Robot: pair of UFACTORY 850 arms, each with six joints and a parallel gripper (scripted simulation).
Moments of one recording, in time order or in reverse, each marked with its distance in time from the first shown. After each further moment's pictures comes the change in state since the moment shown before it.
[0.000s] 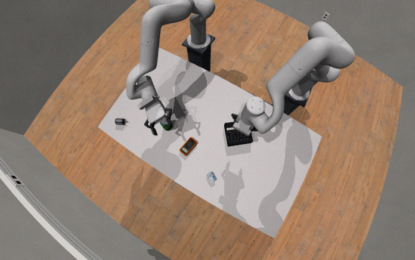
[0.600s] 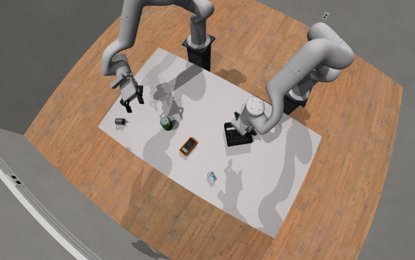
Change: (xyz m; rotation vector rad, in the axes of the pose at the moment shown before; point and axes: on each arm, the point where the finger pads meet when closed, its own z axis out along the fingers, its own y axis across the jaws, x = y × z) left arm 0.002 -0.006 0.009 0.017 0.004 0.311; right arm 0.070 0.066 -0.153 -0.047 -0.109 0.182
